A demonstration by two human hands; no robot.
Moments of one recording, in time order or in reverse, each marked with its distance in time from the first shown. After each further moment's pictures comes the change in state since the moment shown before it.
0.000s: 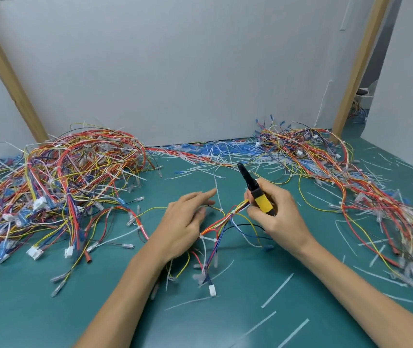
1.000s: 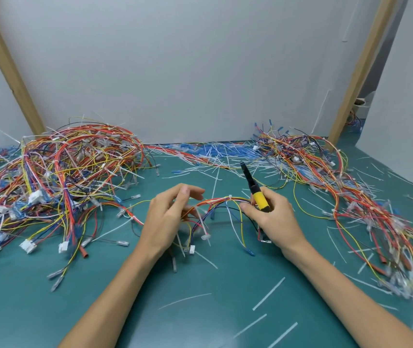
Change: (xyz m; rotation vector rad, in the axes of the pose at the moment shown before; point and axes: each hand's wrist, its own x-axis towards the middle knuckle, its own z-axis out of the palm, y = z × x) left_hand -0.001 0.002 -0.006 -0.536 0.278 -0.126; right_hand 0.008 0.016 0.000 -0.032 0.095 0.286
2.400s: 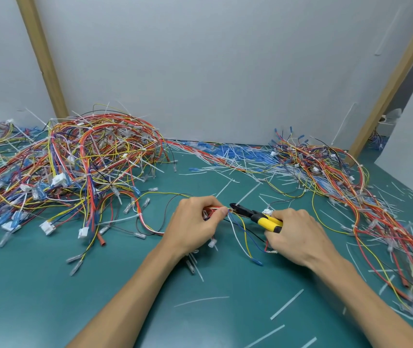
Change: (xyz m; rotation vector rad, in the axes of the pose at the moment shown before) left_hand -0.002 -0.012 0.008 0.350 -0.028 0.044; right_hand 0.001 0.000 -0.011 -0.890 -0.244 -0.055
